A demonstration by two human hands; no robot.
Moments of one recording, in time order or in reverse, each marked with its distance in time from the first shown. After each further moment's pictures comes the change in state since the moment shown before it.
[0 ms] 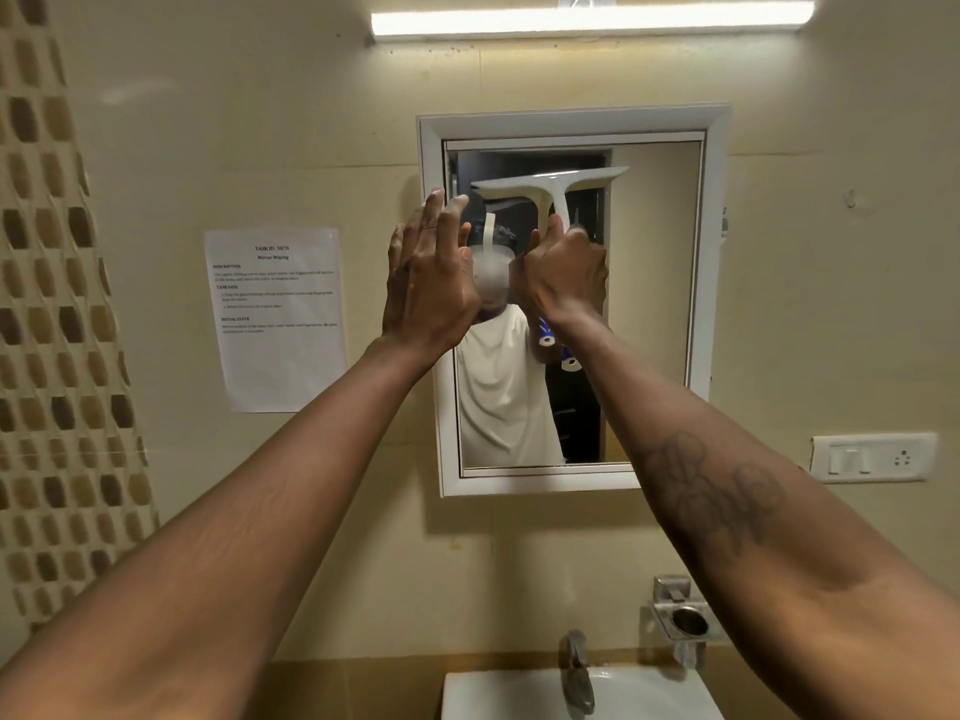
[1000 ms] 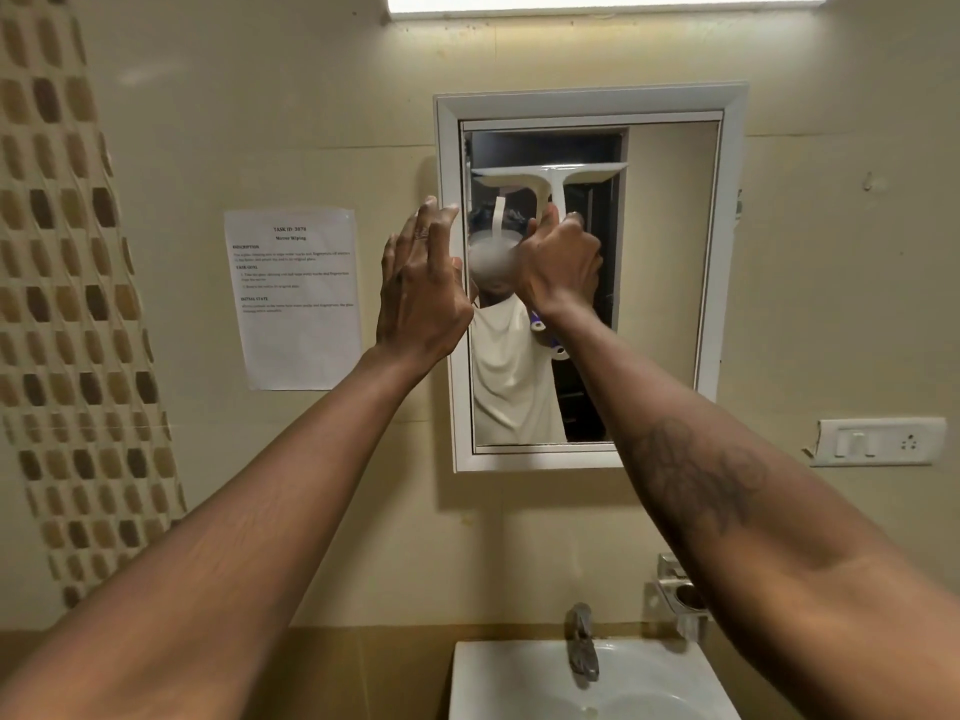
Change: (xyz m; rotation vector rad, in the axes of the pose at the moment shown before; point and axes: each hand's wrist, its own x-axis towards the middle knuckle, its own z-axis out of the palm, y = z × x) left_hand -0.035 -0.010 -0.023 -0.015 -0.045 -0.036; right_hand -0.032 -0.025 -0.003 0.098 -0.003 0.022
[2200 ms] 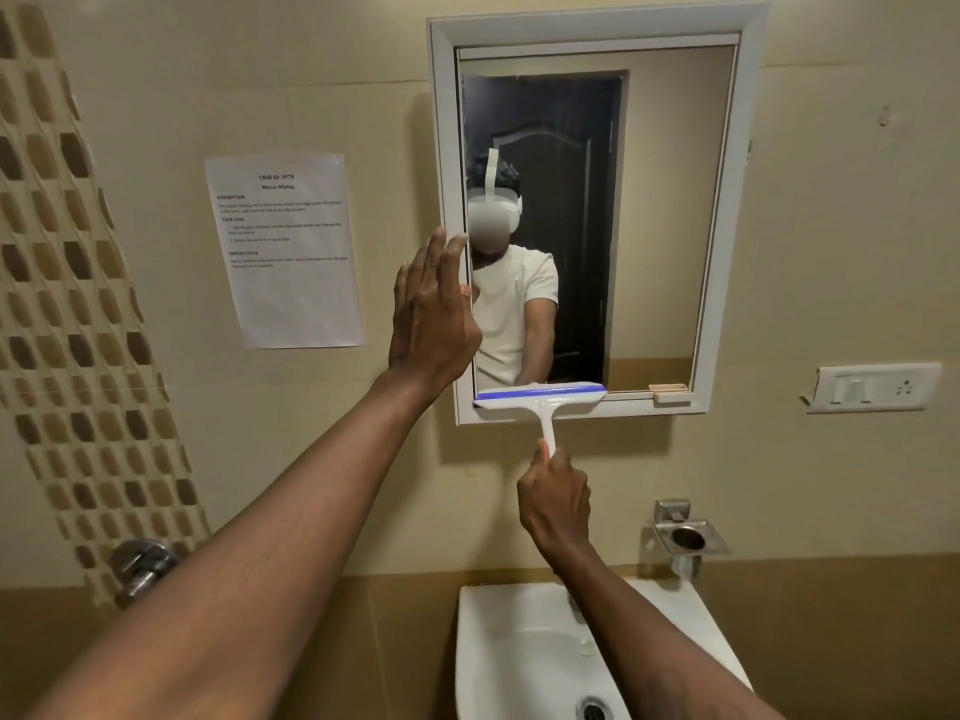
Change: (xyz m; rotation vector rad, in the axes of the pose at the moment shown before) left_hand -0.071 -0.015 0.028 -0.006 -0.139 -0.061; right_hand -0.283 0.157 -0.017 -0.294 -0.348 0.411
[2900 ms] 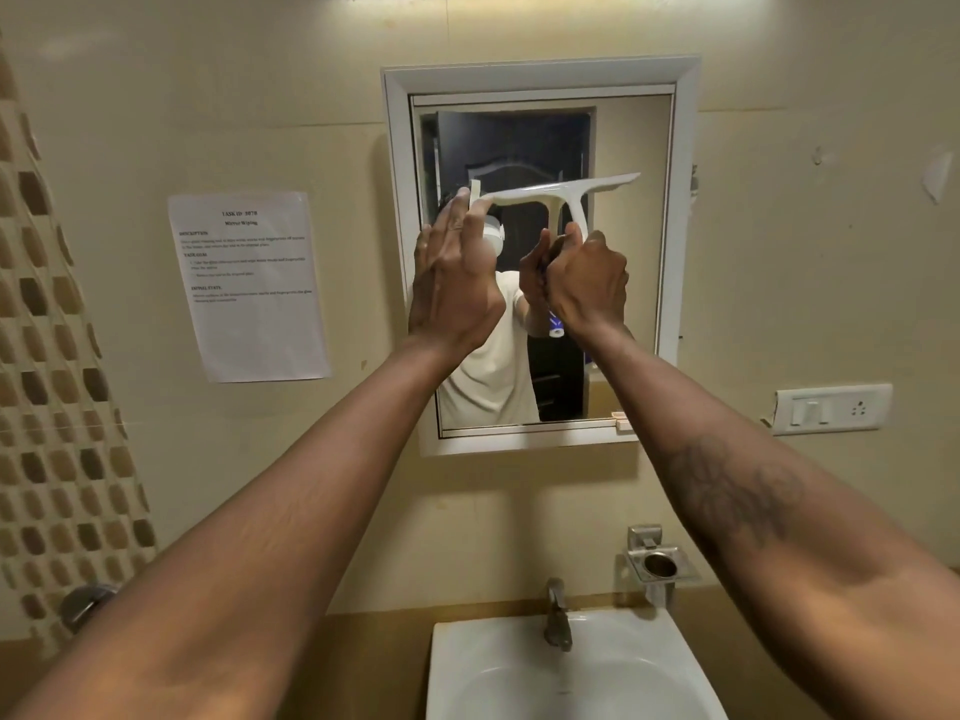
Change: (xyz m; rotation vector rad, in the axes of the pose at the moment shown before) left_hand 0.063 0.072 0.012 -0.106 0.119 0.110; right_hand 0.199 -0.152 -0.156 0.201 0.310 -0.344
